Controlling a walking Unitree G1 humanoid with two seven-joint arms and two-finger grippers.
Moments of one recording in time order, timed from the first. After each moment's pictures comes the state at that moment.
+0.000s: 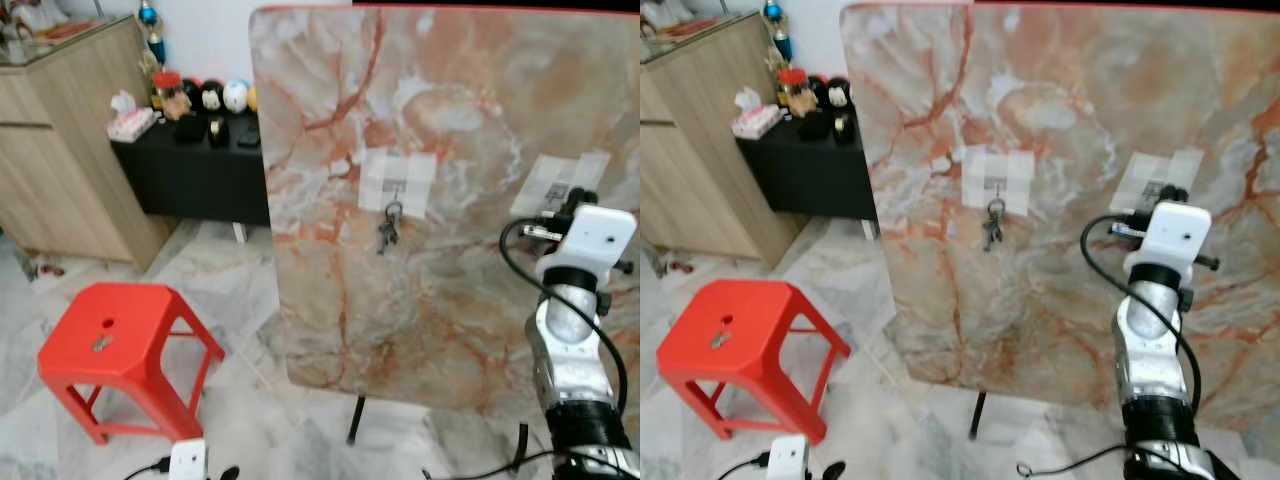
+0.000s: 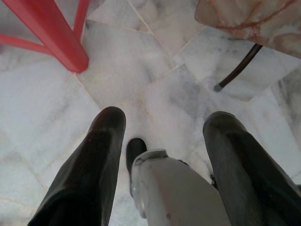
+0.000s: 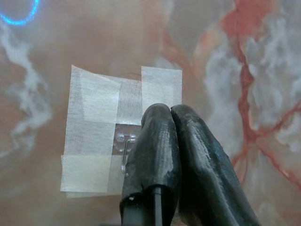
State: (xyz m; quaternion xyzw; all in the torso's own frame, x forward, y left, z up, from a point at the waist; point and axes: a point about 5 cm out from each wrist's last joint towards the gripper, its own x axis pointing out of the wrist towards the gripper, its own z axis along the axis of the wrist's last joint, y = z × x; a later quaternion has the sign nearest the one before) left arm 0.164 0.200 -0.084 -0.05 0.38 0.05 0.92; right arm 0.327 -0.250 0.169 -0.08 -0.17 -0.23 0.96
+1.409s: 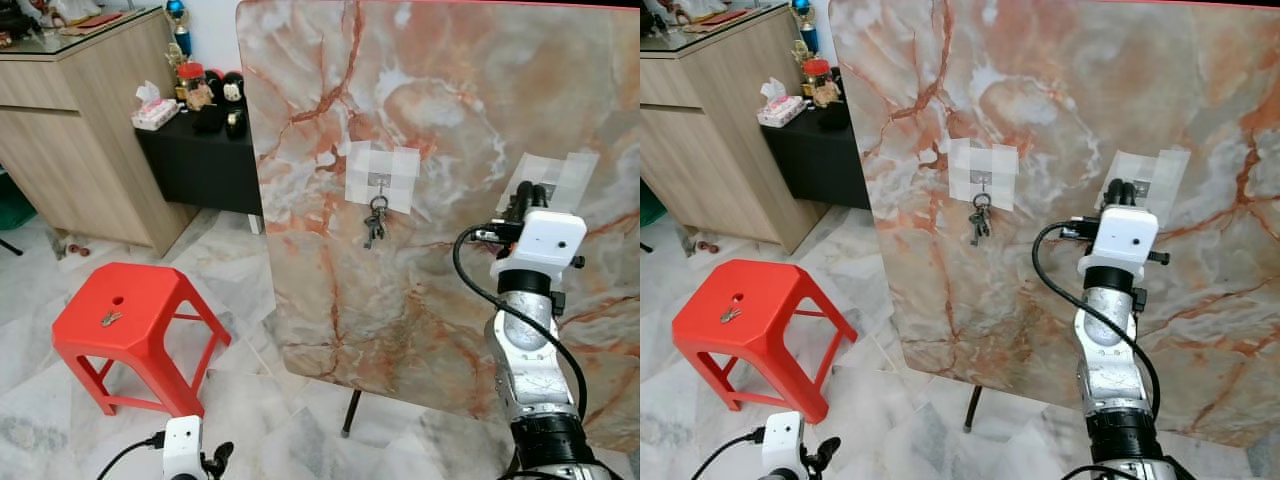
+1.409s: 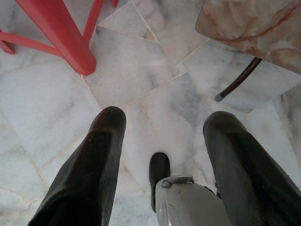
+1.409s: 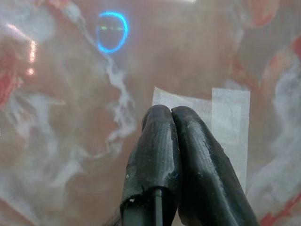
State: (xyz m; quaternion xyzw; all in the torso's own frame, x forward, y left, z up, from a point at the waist) left arm 0.191 0.212 -0.071 -0.05 0.37 0.05 0.93; right arm 0.324 -0.191 0.174 -0.08 -0.21 -0.15 0.96
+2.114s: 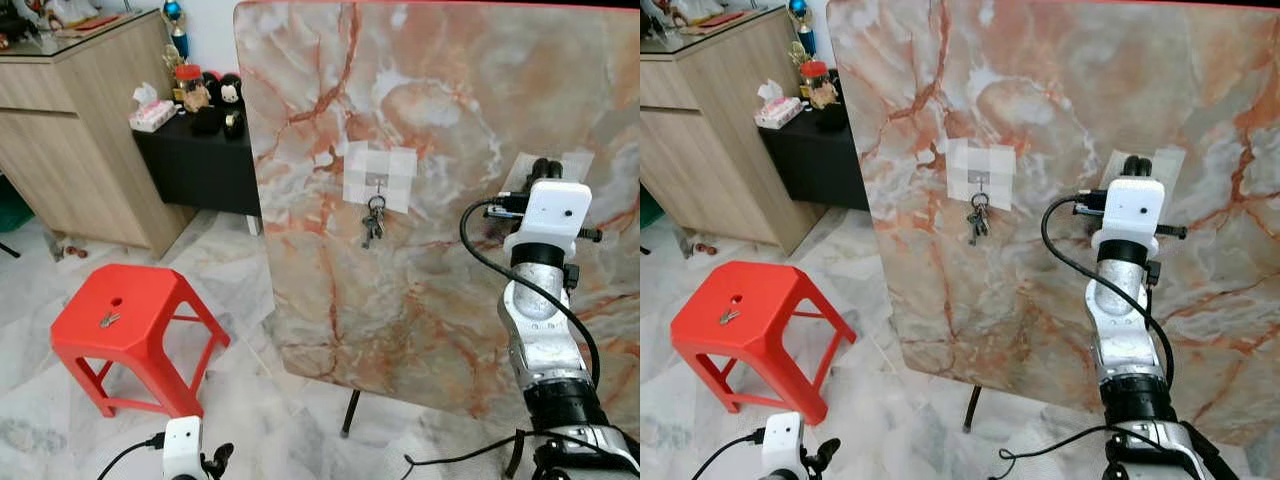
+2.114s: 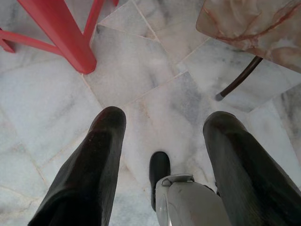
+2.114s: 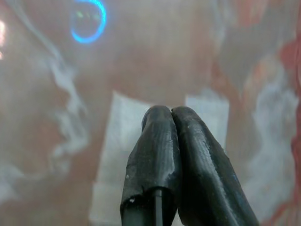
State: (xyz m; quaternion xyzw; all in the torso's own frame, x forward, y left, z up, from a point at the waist) left arm 0.190 0.212 -0.071 -0.05 0.37 0.05 0.93; right arm 0.345 -0.219 0.181 -0.12 -0.17 -0.21 0.96
